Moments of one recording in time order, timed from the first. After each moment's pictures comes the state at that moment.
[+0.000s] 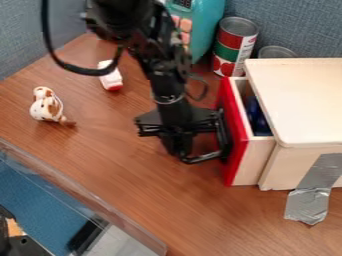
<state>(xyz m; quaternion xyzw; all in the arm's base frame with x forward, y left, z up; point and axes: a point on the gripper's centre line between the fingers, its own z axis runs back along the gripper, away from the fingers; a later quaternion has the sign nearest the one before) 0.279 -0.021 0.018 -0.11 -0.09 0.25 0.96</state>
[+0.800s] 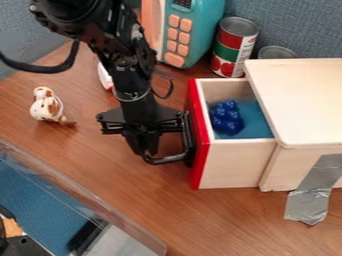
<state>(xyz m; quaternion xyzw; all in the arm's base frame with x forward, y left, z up) 0.247 0.004 0.029 -0.07 -0.09 0.24 0.96</state>
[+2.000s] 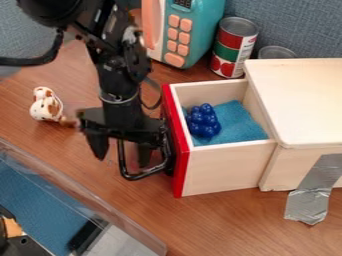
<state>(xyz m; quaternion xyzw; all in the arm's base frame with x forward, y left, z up) 0.225 0.017 0.043 0.00 -0.08 0.17 0.98</state>
